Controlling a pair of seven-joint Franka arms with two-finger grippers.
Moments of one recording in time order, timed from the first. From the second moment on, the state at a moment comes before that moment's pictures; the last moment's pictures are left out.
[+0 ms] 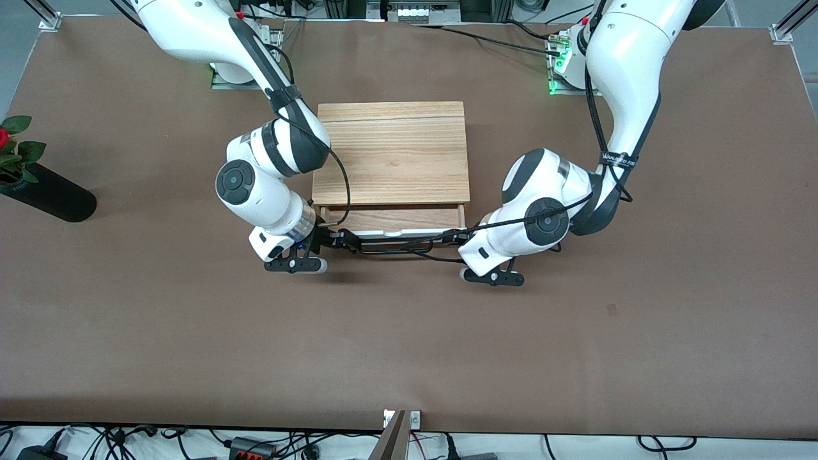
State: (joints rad) left arm -0.31 0.70 -0.22 -1.39 -0.16 1.98 -0.37; right arm 0.45 0.55 0.03 -1.69 0.29 2.35 0.33
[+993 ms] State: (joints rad) left arm -0.32 0.72 -0.22 -1.39 -0.31 1.82 -0.37; right arm 0.45 0.52 0.02 -1.69 0.29 2.09 0.33
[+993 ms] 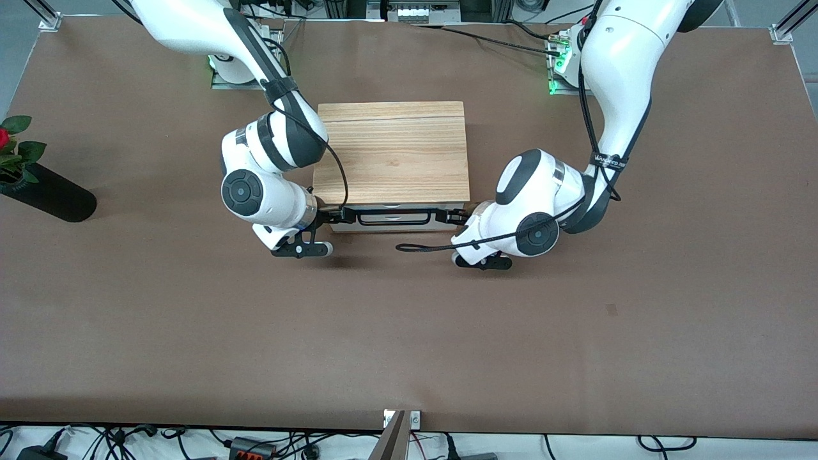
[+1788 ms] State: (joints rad) left arm -0.23 0.71 -0.17 -1.27 -0.31 1.89 -0.26; right arm 0.44 0.46 -0.09 -1.57 0.12 2.06 0.33
